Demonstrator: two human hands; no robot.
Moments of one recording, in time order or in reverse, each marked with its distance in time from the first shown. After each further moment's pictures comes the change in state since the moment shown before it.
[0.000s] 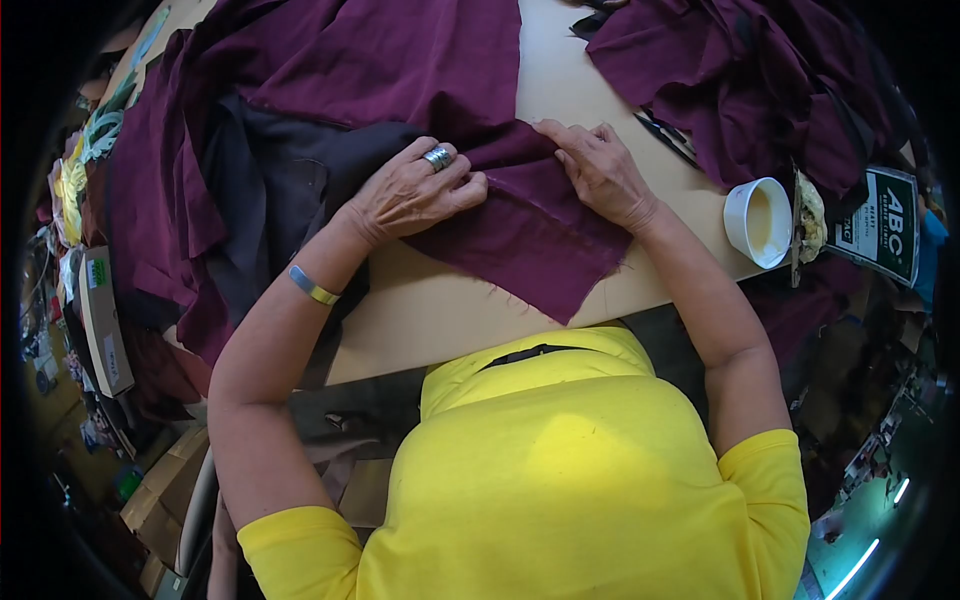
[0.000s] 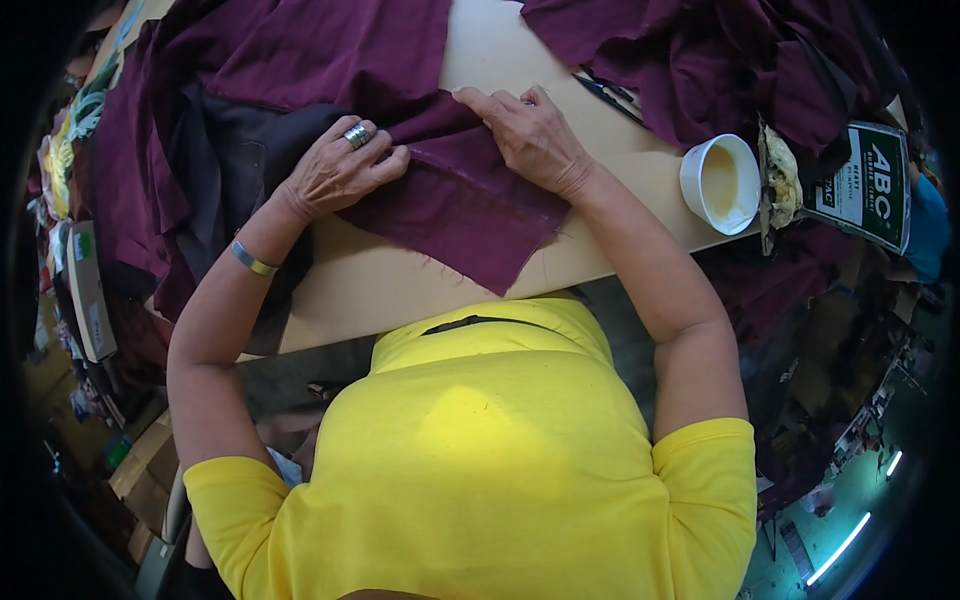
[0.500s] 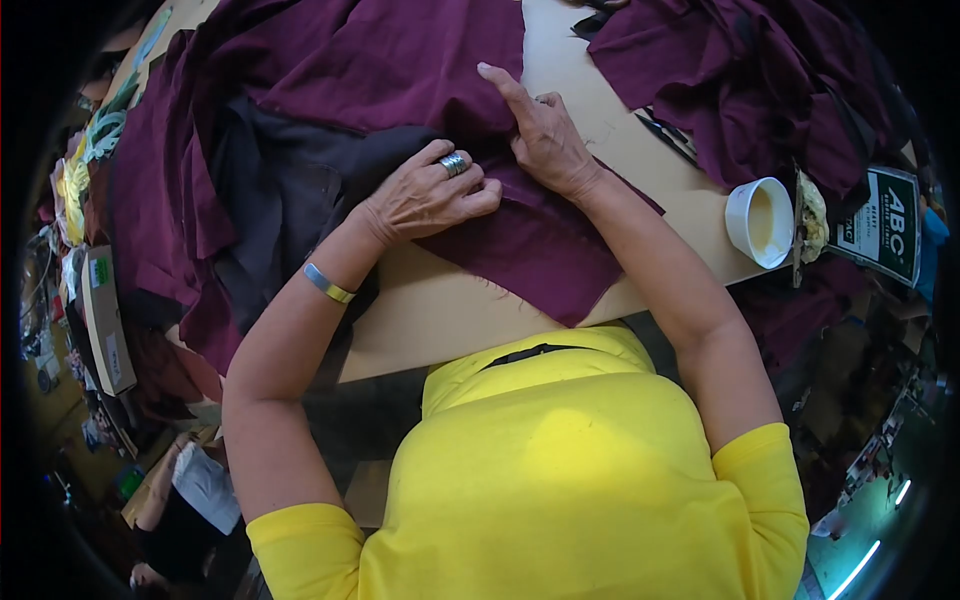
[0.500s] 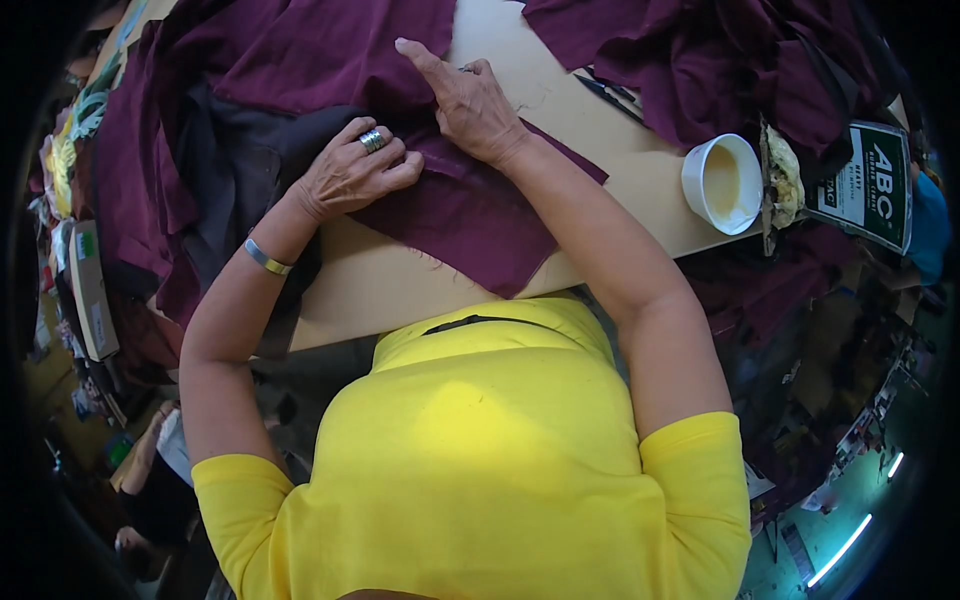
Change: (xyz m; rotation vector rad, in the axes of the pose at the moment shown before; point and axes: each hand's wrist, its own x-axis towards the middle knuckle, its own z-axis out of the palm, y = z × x) left_hand 0.005 0.004 0.008 0.020 0.119 0.050; right_hand 0.049 -0.009 0.044 0.118 0.081 0.125
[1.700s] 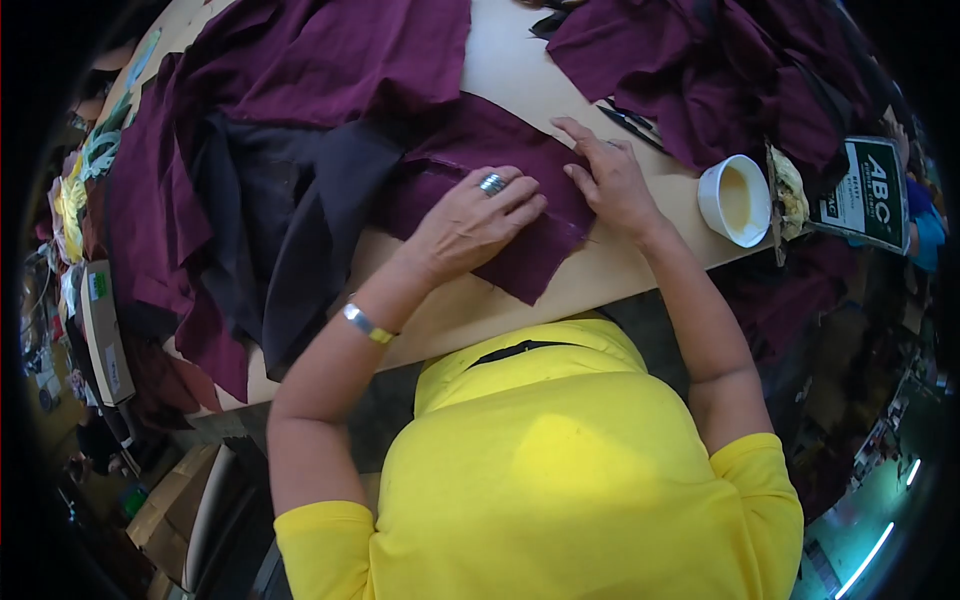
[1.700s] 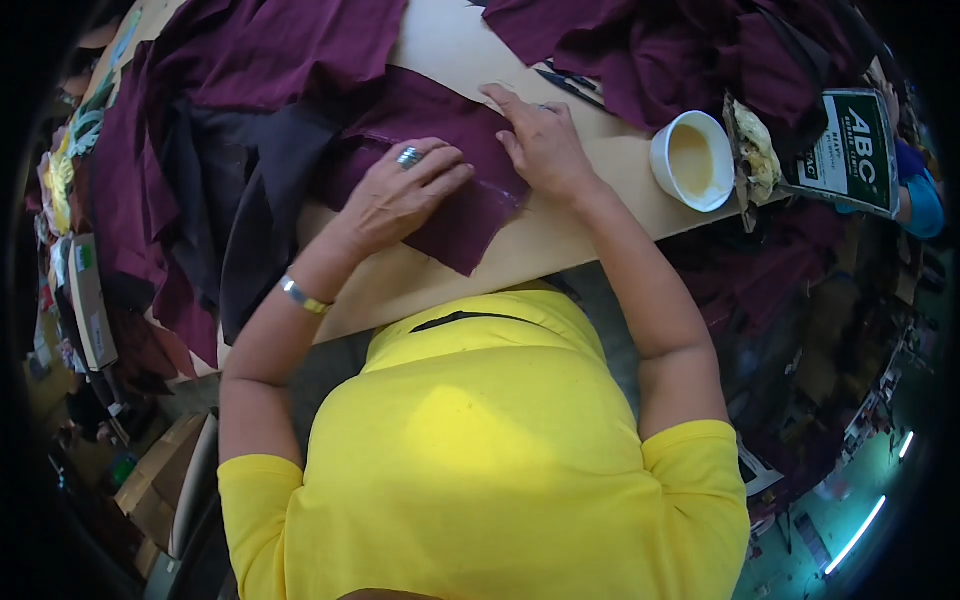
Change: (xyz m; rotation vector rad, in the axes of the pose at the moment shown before) left_hand 0.057 0.060 -0.007 -0.337 -0.038 -0.240; right_hand -0.077 0.007 -0.081 -0.123 -0.079 0.161
